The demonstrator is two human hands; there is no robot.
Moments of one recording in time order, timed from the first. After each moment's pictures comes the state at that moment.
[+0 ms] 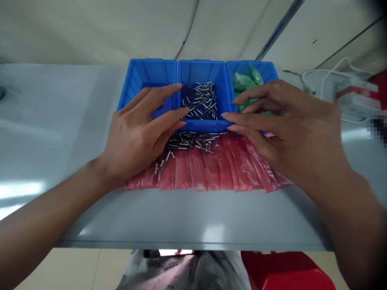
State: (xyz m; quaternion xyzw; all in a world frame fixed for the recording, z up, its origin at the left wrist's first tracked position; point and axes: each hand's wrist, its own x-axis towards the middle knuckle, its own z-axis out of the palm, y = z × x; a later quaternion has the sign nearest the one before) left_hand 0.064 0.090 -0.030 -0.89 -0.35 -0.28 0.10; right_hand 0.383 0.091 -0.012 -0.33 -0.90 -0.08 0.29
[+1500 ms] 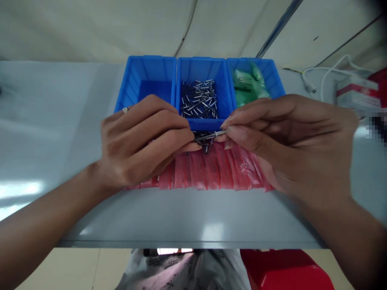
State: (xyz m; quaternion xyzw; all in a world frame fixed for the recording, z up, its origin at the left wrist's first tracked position) left_hand 0.065 0.086 -0.021 -0.90 -0.19 -0.35 0.18; right_hand 0.333 0.053 -0.004 -0.43 -0.68 0.29 0.51
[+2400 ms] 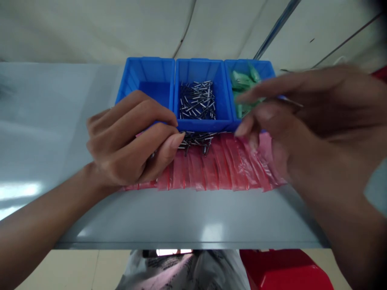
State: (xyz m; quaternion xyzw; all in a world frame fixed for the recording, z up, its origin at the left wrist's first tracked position) left_hand 0.066 0.073 -0.029 -0.86 -0.30 -0.39 0.13; right_hand 0.343 0.062 0.003 -0.39 -0.71 0.24 0.53
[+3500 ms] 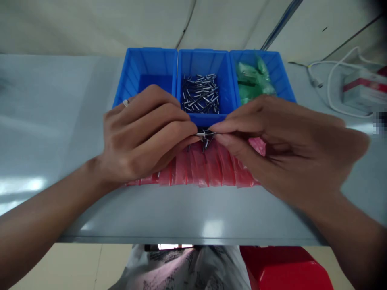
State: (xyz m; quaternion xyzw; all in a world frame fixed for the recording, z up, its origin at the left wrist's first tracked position) left_hand 0.066 0.092 -0.024 -0.90 -0.19 -0.34 0.19; right_hand 0.337 0.053 -0.001 -0.38 -0.82 0.11 0.41
